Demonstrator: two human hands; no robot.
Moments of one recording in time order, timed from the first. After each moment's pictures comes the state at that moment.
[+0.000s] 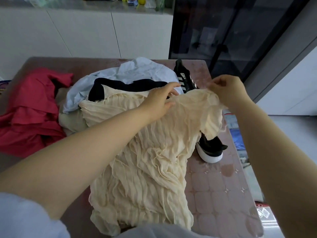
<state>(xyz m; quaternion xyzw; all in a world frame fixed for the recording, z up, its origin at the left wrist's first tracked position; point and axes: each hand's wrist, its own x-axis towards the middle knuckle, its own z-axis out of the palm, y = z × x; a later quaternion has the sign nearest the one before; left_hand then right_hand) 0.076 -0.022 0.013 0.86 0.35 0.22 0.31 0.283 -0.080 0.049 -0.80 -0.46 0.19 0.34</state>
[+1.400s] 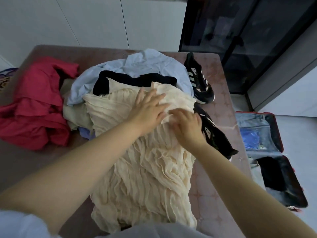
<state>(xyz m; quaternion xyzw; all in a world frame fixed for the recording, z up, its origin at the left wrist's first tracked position) 0.035 -0.019 -0.034 0.91 0.41 0.07 0.03 0.184 -0.101 -0.062 -0.70 -0.65 0.16 0.25</state>
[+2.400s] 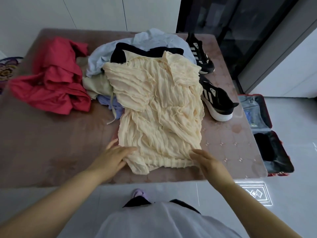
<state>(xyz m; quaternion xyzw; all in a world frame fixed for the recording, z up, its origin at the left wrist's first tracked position) -0.188 -0.213 -0.123 0.92 0.35 0.05 0.17 0.144 -0.347 -0.138 -0.67 -0.69 0.16 0.20</state>
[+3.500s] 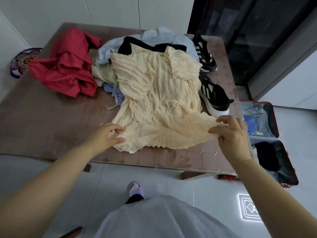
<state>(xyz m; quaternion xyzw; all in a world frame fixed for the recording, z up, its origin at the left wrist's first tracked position) -0.177 -0.230 -0.090 0.76 0.54 0.15 0.33 0.204 -0.325 -0.069 -0.63 -0.70 -0.10 0.32</state>
